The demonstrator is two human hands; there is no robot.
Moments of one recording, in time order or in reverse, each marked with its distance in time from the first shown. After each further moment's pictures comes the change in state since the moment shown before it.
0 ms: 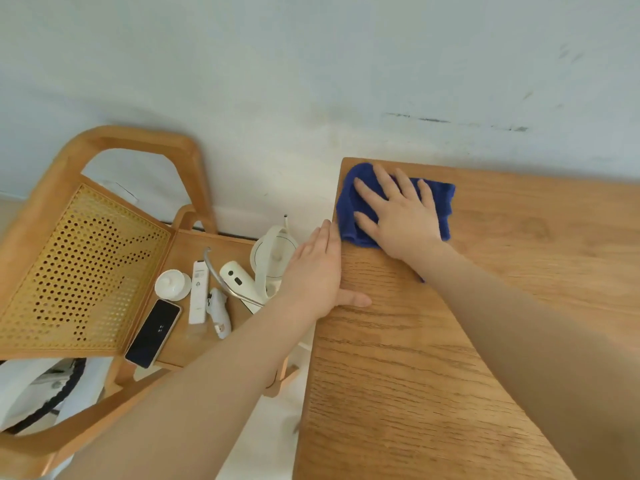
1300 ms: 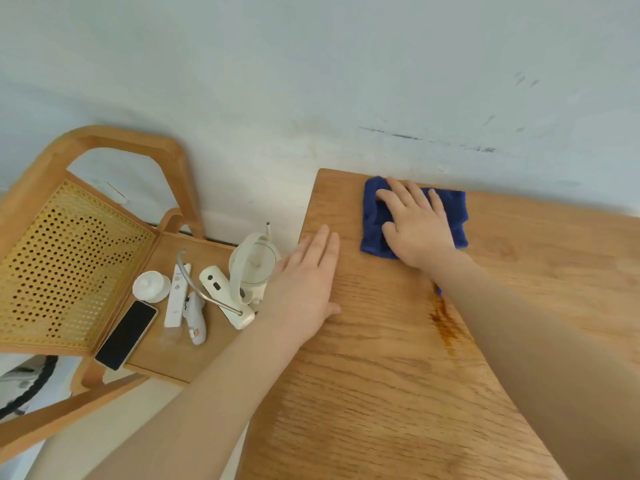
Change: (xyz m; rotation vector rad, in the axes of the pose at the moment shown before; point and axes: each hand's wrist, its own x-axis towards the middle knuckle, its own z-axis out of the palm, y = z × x) left_hand -0.019 0.045 0.000 0.177 0.103 0.002; right_hand -0.012 0.064 -0.006 0.185 0.055 0.004
